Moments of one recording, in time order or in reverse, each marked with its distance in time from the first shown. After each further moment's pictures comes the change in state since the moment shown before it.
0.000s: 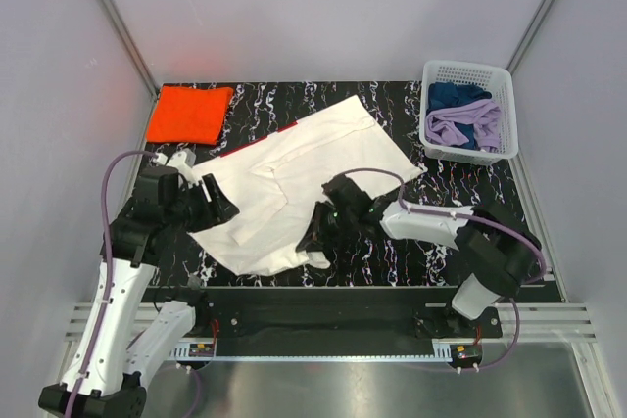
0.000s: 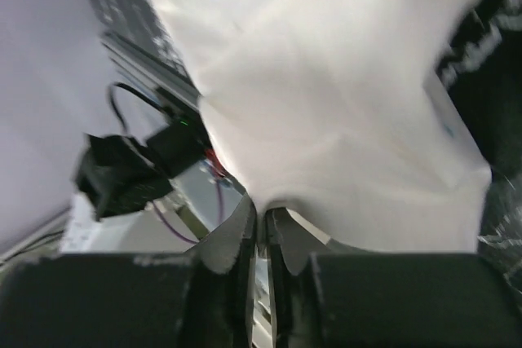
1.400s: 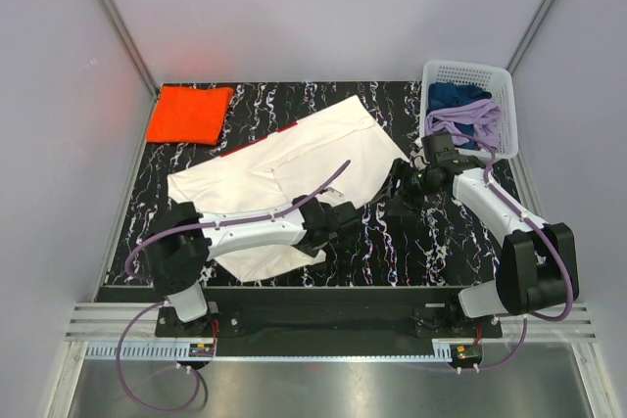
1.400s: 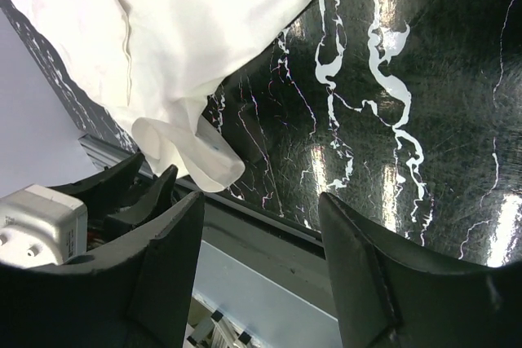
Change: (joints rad) left arm -0.970 0.966 0.251 -0.007 -0.708 -0.146; right arm -0.715 -0.193 0.128 -0.609 -0.116 -0.574
